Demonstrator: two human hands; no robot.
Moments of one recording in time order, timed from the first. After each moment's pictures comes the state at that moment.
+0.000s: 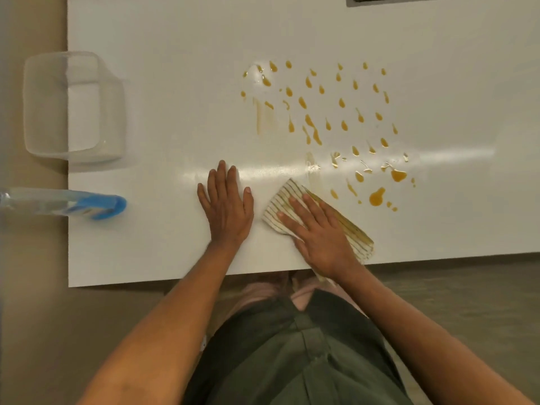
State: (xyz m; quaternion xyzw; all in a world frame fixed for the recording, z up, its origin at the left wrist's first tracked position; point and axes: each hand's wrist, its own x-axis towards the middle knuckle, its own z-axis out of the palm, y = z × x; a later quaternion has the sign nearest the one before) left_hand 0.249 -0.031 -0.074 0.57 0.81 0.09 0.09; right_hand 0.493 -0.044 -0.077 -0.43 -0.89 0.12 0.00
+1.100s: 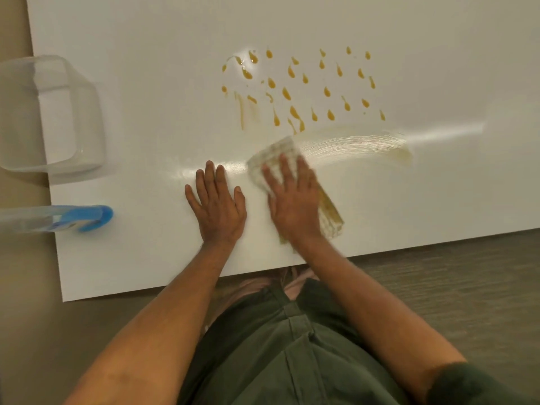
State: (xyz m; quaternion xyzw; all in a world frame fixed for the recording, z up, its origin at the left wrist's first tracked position) left_hand 0.250 -0.028 -0.086 0.58 0.81 0.03 0.05; right_hand 0.423 0.003 -0.063 -0.59 -0.79 0.13 0.01
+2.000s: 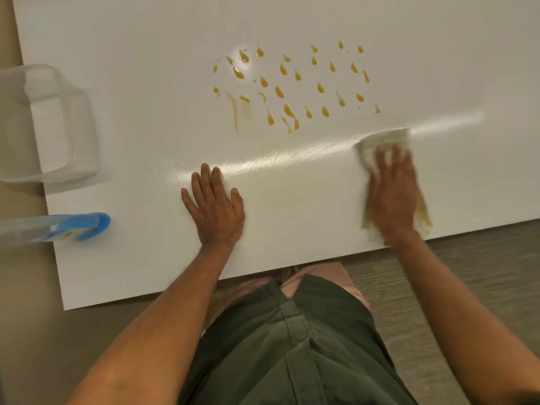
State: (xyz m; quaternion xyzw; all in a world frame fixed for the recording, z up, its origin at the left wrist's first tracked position) left_hand 0.251 -0.027 -0.084 0.58 0.81 0.03 0.06; right_hand 0.597 0.025 -0.066 -0.73 -0.68 0.11 0.03
